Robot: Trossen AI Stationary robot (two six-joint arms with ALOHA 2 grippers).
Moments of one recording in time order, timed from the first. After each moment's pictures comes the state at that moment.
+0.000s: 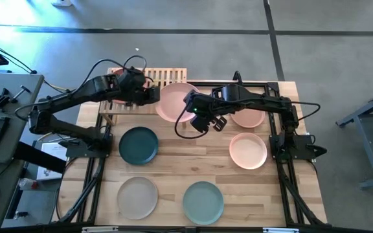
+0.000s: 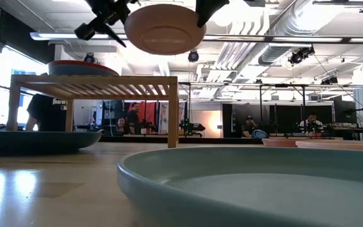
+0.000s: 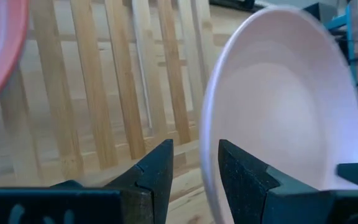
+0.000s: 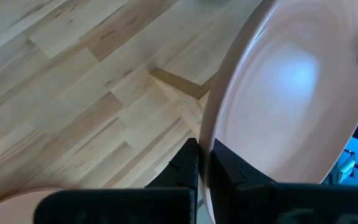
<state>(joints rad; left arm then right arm) 0.38 1.22 1.28 -0.89 -0.04 -1.10 -0.01 1.94 2.24 -1.42 0.28 -1.06</state>
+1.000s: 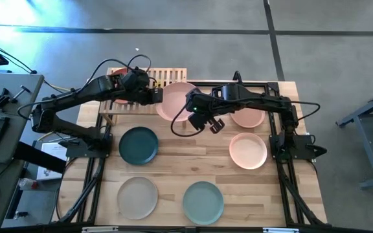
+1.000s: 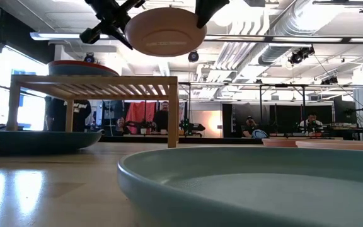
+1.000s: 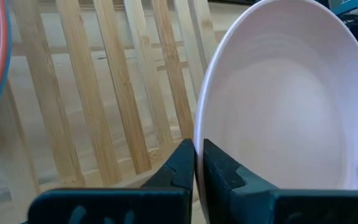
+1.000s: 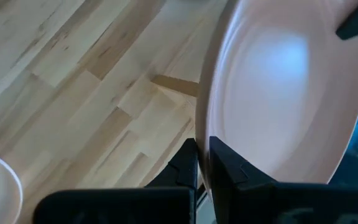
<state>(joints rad) 0.38 1.26 1.28 -0.88 -0.04 -1.01 -0.03 1.94 2.24 -1.43 0.28 -0.85</state>
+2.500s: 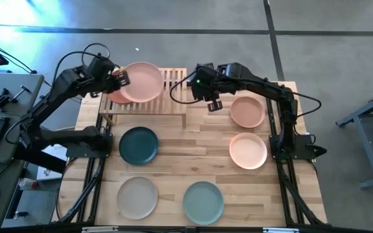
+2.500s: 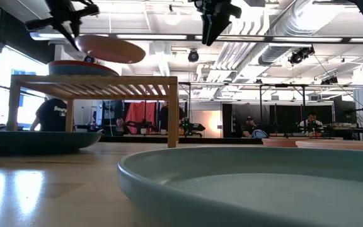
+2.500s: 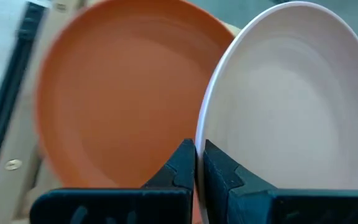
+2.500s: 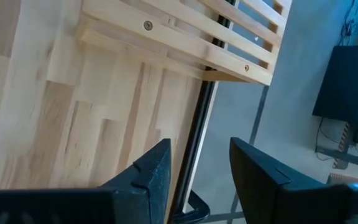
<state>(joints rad) 0.77 1.01 1.28 -1.21 -0.22 -0.99 -0.24 1.94 2.24 -1.41 0.36 -0.65</state>
